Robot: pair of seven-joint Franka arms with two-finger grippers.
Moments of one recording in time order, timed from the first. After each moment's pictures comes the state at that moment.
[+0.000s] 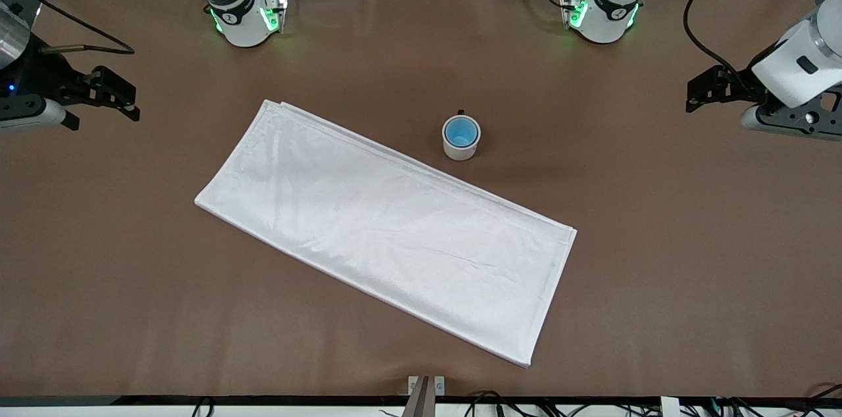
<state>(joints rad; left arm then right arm) 0.05 0.03 -0.17 -1.55 -0.03 1.50 0.06 0.04 0.00 0.04 -1.54 0.02 1.56 -0.06</state>
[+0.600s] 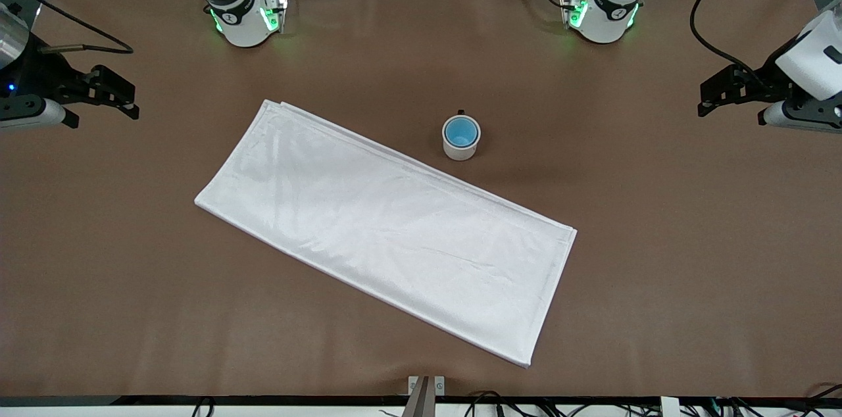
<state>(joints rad) 0.07 0.00 -0.16 -1.56 -0.02 1.56 0.06 0.04 0.00 0.04 -1.54 0.02 1.55 -0.06</state>
